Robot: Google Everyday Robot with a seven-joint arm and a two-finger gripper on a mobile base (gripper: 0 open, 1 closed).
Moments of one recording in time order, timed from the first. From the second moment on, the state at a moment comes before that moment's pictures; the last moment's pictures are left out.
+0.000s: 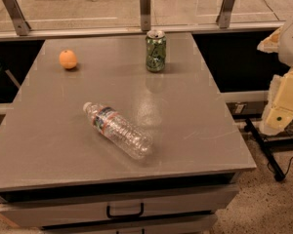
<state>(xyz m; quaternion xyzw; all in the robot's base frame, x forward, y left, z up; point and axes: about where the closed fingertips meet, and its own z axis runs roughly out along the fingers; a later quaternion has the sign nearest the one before) 0.438 -0.217 0.976 -0.60 0.78 -0.03 0.16</state>
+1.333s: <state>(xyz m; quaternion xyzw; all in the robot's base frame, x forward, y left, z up) 0.506 -0.068 0.932 -0.62 0.76 0.06 0.18</state>
